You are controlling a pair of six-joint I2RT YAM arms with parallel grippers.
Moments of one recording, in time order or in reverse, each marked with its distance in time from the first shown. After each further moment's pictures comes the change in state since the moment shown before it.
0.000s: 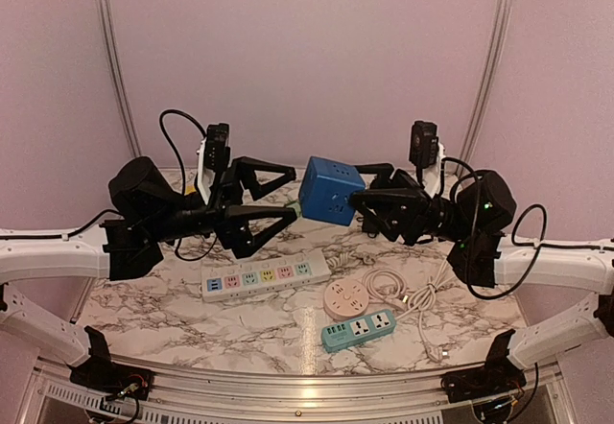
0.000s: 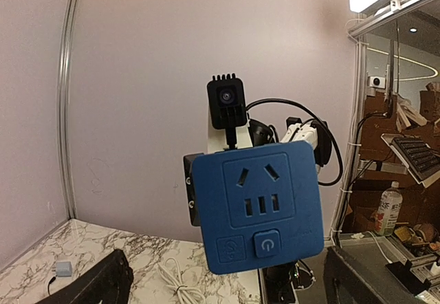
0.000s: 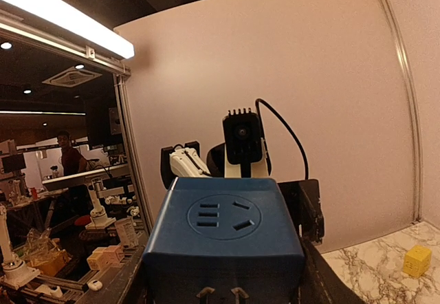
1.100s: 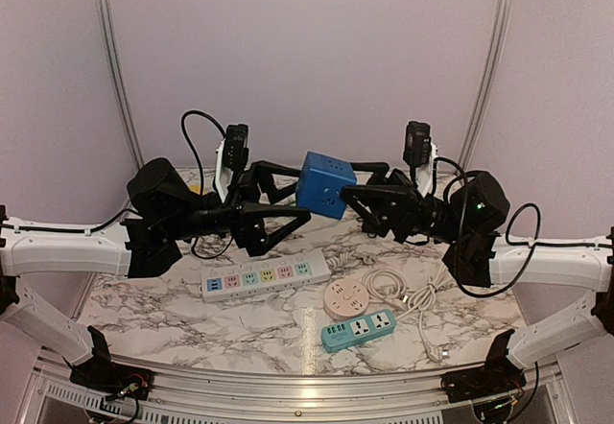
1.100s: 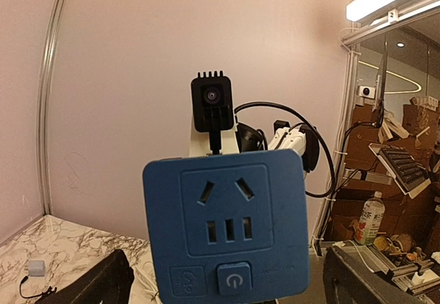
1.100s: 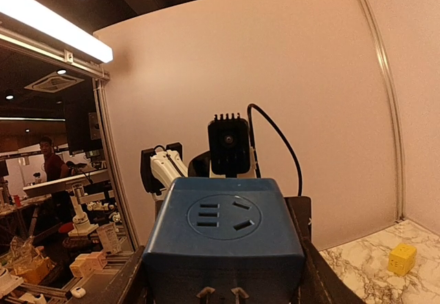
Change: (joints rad) left arm 0.001 0.119 0.042 0.115 0.058 -0.106; right arm 0.001 0.035 0.000 0.011 0.068 -0.040
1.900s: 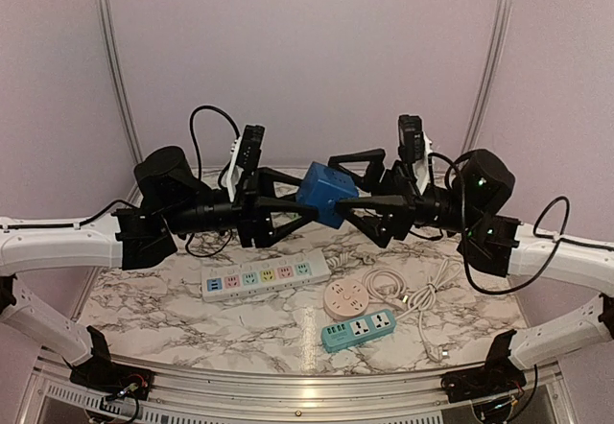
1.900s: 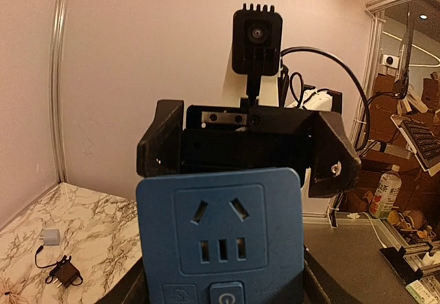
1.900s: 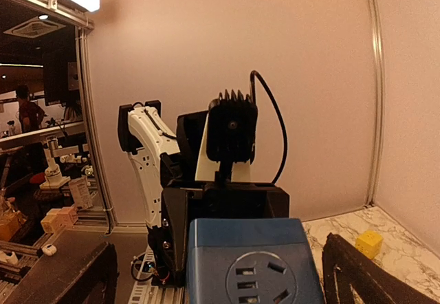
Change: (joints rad) left arm -0.001 -0.013 0.074 -0.240 -0.021 0.093; right arm 0.016 -0.075 0.083 -0.330 -0.014 -0.220
